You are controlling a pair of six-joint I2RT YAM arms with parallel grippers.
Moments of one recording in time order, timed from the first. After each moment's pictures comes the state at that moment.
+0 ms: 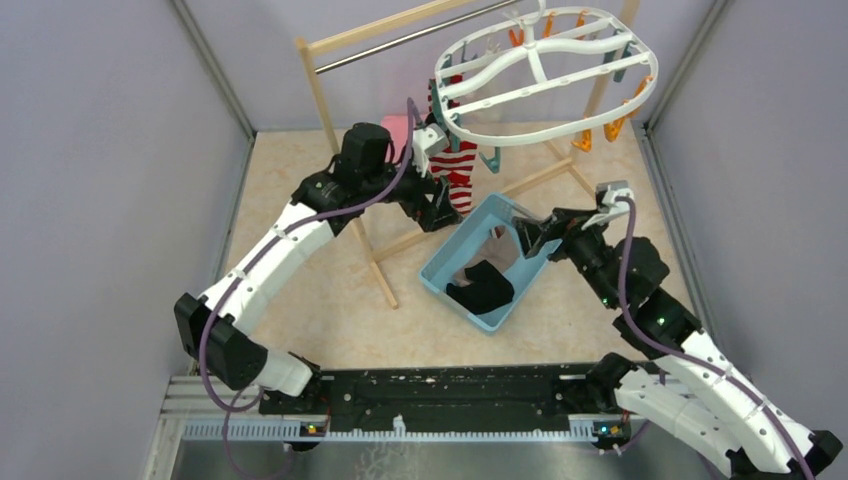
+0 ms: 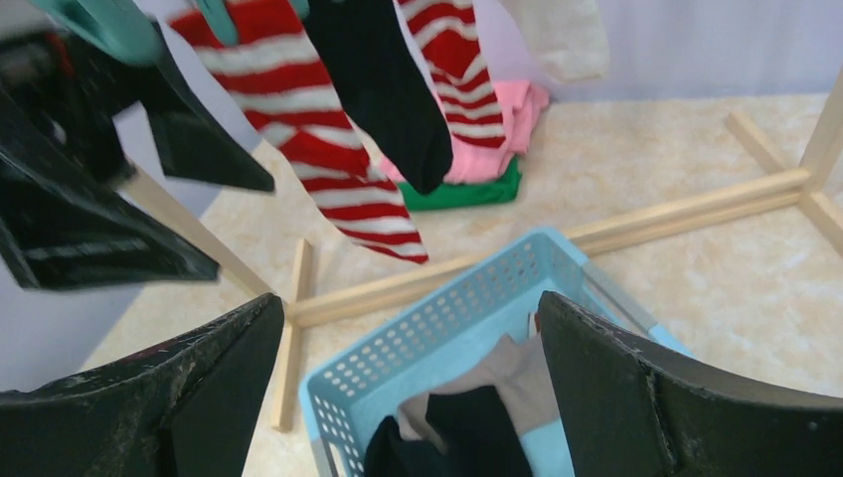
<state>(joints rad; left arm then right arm) -0.59 1.43 1.46 -0.50 0.57 0.02 0.68 0.62 0.78 -0.14 0.25 0.33</state>
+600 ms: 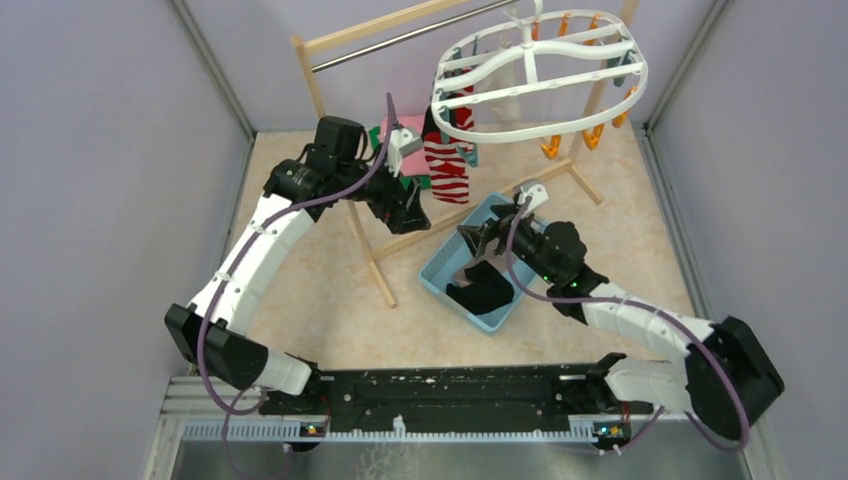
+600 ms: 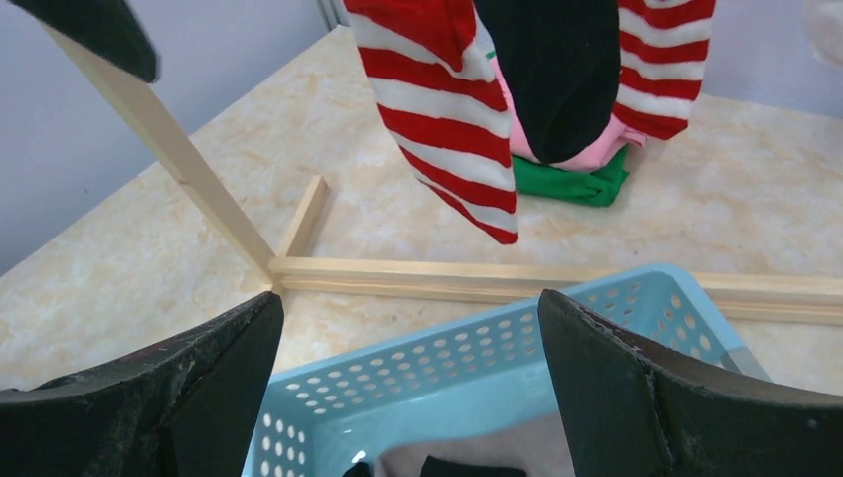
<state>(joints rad) -0.44 1.44 1.61 -0.87 0.65 0.18 0.66 1.08 0.54 0.54 -0.02 0.19</state>
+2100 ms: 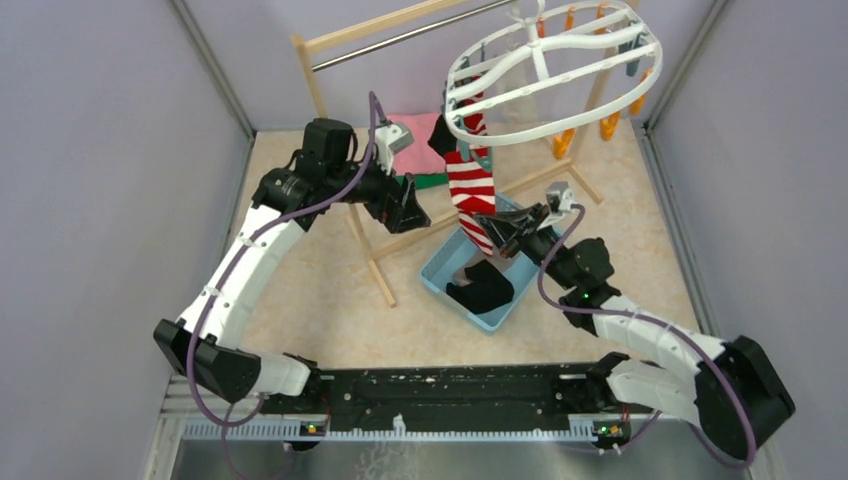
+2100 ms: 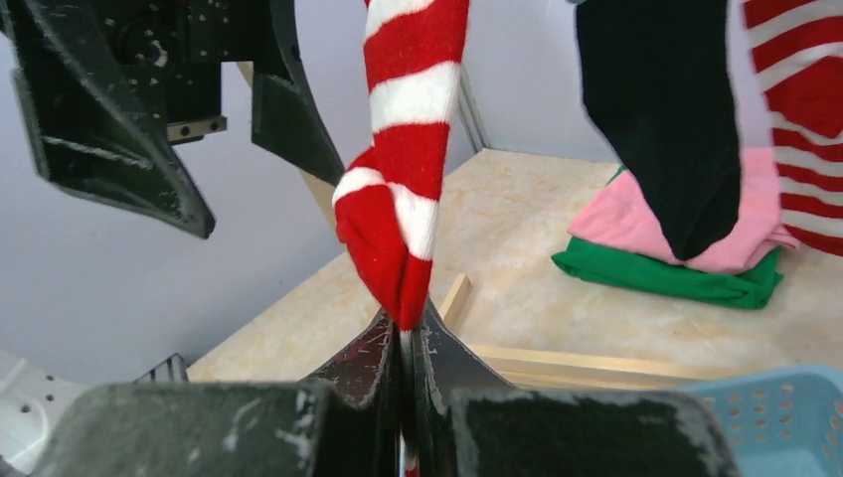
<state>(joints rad) -0.44 1.36 1.54 -0.81 0.65 0.08 0.61 1.10 0.46 0.96 -0.24 0.45</state>
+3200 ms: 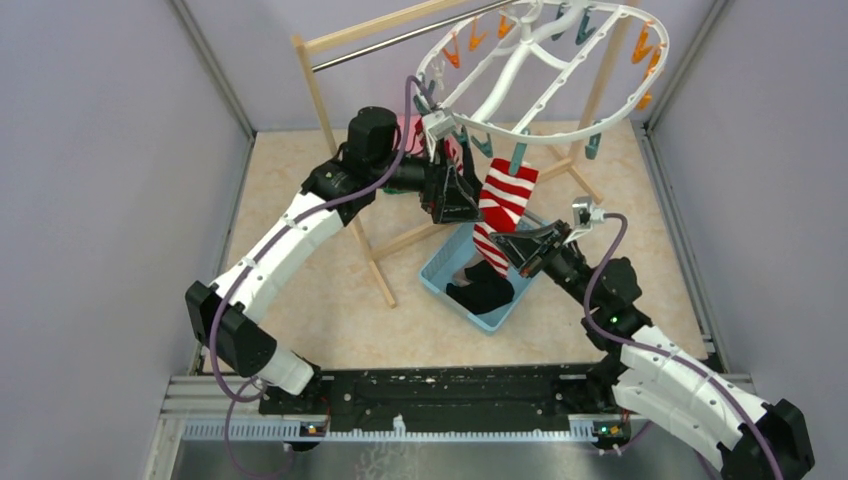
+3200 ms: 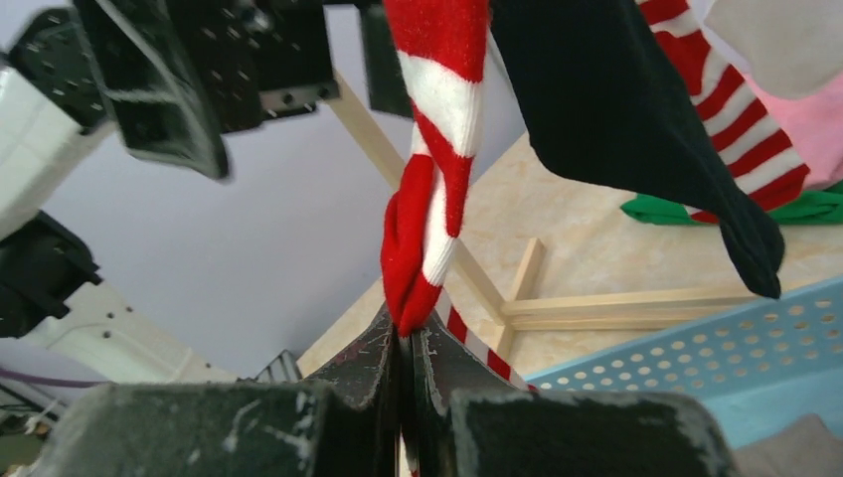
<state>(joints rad) -0.60 1.52 1.62 -0.39 0.91 -0.21 0.61 0.71 0.38 0.61 -0.22 0.65</state>
